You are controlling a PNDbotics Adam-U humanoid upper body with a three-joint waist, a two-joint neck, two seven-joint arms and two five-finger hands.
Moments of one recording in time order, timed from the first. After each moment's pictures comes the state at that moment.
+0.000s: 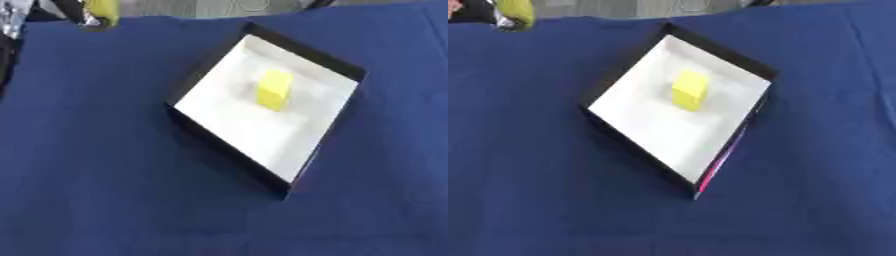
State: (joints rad) left arm -1.20 0.65 -0.15 -1.01 -0.93 -0.26 -0.54; right arm -0.68 -0.48 -0.05 -1.64 -0.20 0.07 0.05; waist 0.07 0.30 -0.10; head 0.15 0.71
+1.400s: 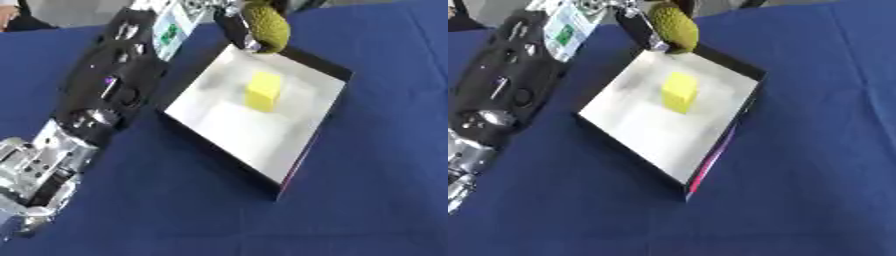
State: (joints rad) left arm -1.22 0.25 -0.31 -1.09 -0.96 -0.33 -0.50; right arm -0.70 -0.45 -0.06 -1.66 -0.22 0.09 0.01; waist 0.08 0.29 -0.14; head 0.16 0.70
